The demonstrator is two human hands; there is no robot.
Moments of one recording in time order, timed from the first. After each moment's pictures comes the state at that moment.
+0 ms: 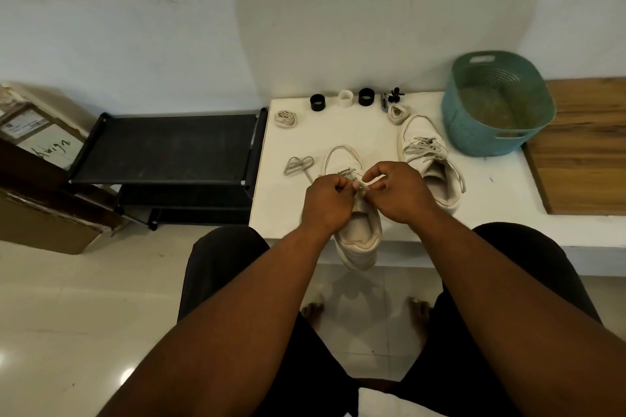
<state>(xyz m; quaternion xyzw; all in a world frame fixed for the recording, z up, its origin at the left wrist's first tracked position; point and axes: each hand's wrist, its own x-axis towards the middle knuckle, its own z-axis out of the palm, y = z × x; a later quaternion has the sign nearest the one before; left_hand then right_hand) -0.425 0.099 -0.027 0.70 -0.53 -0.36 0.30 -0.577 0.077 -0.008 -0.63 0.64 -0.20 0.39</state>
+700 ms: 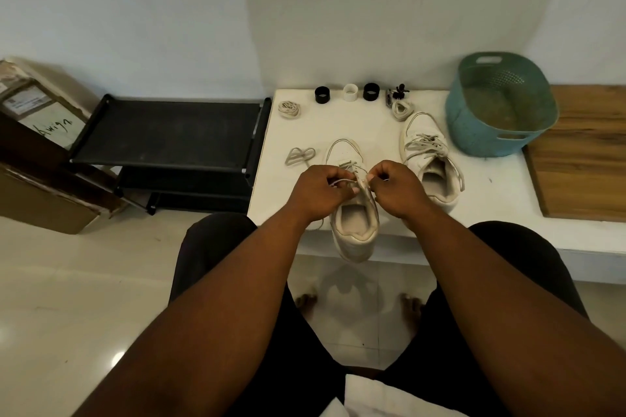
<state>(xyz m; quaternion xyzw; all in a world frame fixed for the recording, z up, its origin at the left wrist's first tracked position) -0.397 0.096 -0.023 0.64 -0.57 -0.44 0.27 -0.575 0.077 -0.024 -0.62 0.63 -0.23 0.39</state>
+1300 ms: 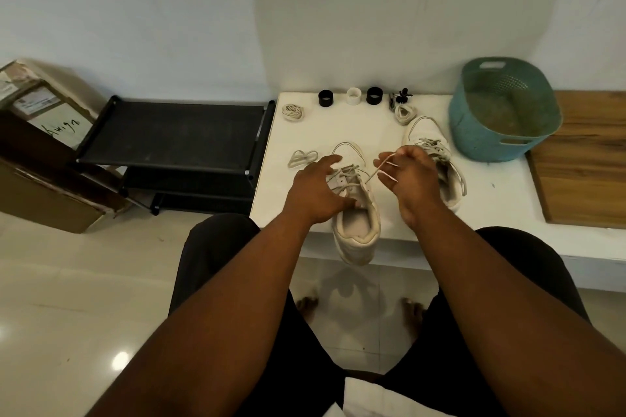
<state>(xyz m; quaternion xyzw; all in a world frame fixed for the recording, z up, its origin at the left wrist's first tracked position) -0.392 0.098 -0.017 0.68 -0.62 -0.33 0.20 -0.573 0.076 -0.002 -0.30 0.57 -0.50 0.58</state>
